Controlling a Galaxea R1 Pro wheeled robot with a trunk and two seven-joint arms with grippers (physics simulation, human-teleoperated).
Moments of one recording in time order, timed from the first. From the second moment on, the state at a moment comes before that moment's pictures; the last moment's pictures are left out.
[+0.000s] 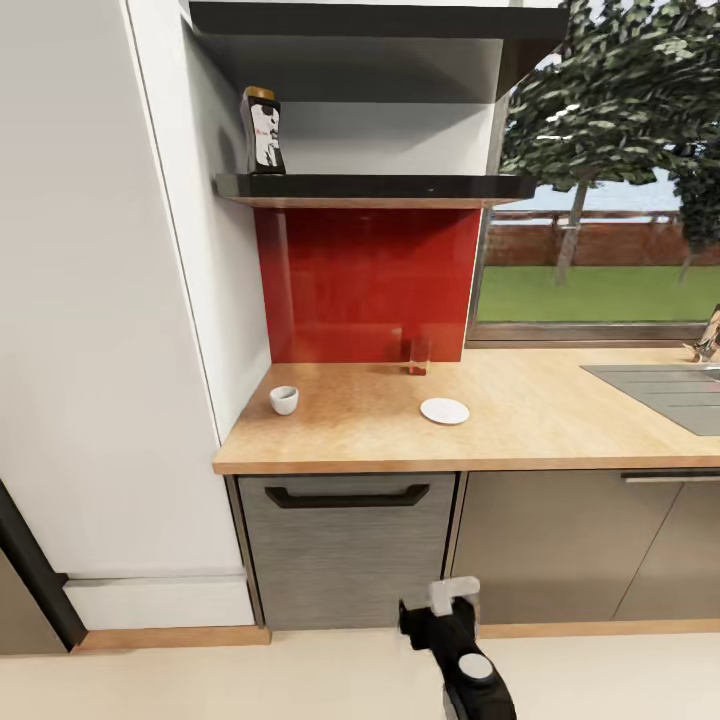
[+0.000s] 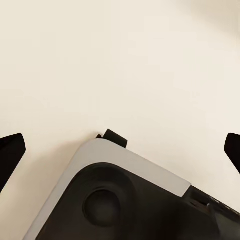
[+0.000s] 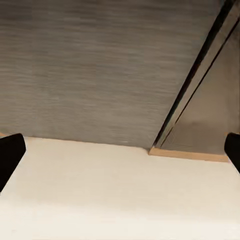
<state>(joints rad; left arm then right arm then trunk) -0.01 0.00 0.09 -0.09 0.47 -0.40 -0.02 -0.10 0.17 0.16 -1.28 0.15 0.41 -0.12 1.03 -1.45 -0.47</state>
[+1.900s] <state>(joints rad) -0.01 0.06 0.08 -0.04 0.46 -0.35 -0.01 -1.42 0.14 0.09 -0.22 -0.21 0.91 -0.31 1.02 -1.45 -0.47</state>
